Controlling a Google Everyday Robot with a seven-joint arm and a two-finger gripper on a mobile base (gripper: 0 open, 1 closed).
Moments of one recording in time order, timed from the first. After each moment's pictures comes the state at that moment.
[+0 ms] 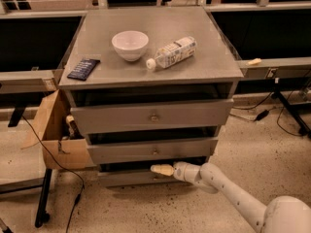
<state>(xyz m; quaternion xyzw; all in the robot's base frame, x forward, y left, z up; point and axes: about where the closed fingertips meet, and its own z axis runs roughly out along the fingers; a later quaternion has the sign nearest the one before) 0.669 -0.047 0.292 -0.11 0.83 0.42 0.35</state>
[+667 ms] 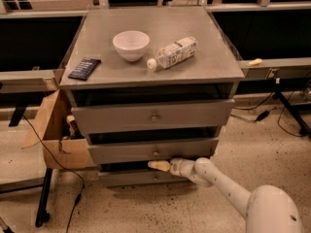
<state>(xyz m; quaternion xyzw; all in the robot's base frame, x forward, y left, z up) 0.696 -0.038 0.270 -0.10 0.84 0.41 0.33</state>
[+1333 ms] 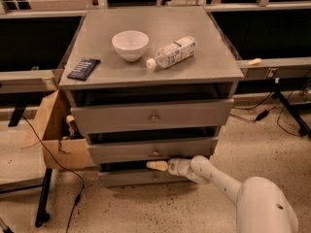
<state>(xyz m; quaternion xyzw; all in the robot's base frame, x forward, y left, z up) 0.703 -0.034 0.248 -0.09 0.87 0.38 0.30</state>
